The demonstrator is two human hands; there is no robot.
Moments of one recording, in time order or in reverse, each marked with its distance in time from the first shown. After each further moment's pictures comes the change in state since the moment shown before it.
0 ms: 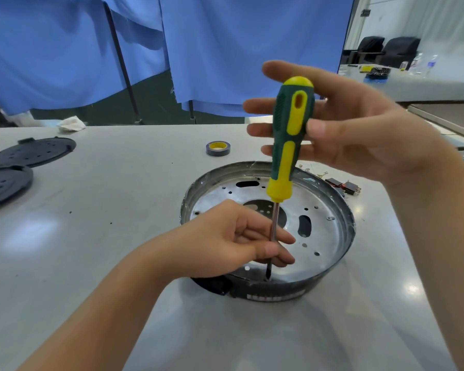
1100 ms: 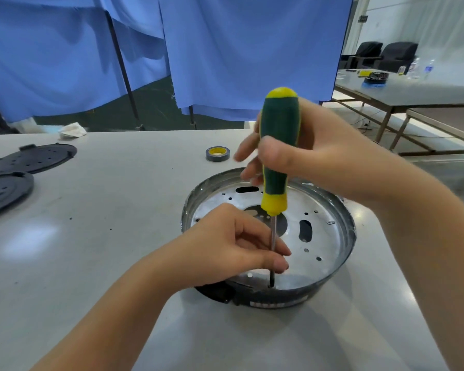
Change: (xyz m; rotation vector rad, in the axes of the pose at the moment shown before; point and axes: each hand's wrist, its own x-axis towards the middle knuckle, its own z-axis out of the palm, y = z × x) left_hand -0.001 0.006 0.003 0.086 0.106 0.008; right_hand 0.014 0.005 0.036 -0.485 0.256 0.087
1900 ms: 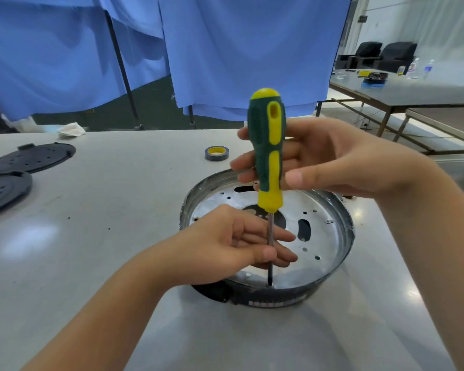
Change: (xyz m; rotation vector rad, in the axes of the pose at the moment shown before) left_hand 0.001 -0.002 0.001 -0.150 -0.088 -0.008; right_hand -0.006 0.019 -0.025 0.320 -0.375 0.051
